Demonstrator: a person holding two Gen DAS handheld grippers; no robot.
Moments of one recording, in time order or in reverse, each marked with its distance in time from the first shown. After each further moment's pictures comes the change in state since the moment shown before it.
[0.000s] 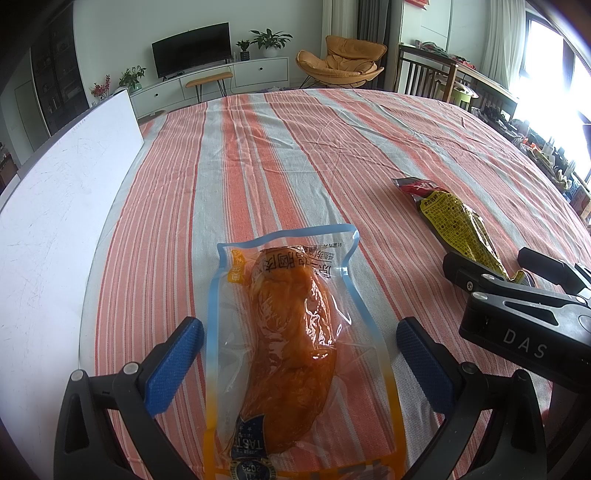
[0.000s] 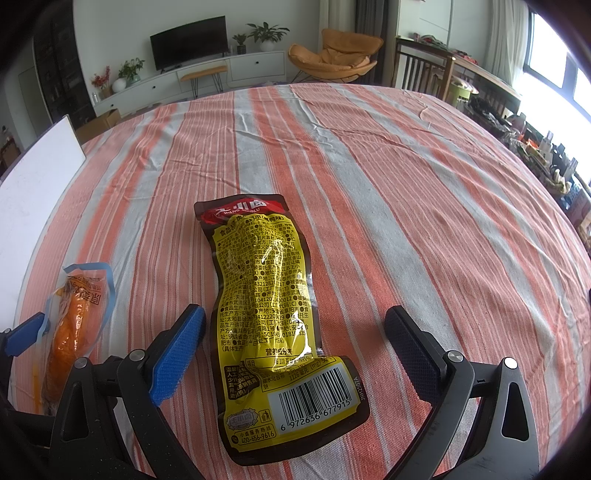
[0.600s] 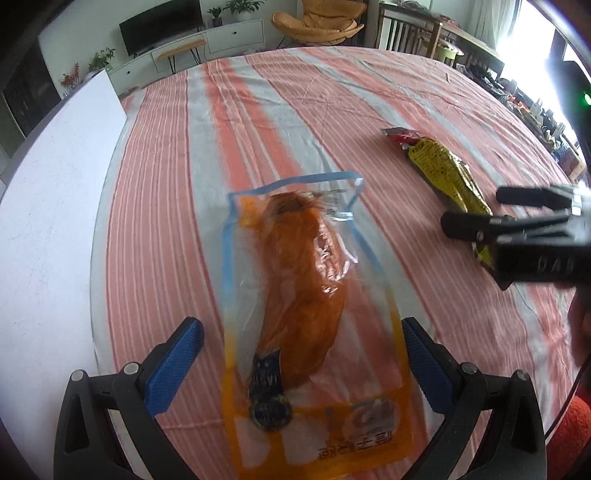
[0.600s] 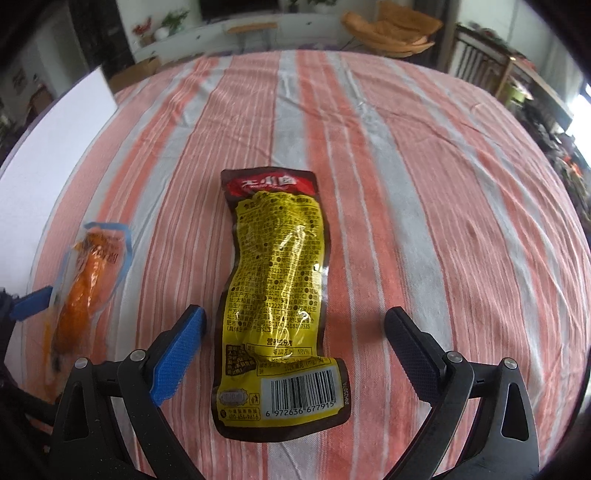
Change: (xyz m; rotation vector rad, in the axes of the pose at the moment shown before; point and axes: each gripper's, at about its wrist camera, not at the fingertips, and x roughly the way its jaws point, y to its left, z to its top) left arm -0.010 0.010 -0.007 0.084 0.192 -0.048; right arm 0.021 0.007 0.028 -0.199 0.211 0.141
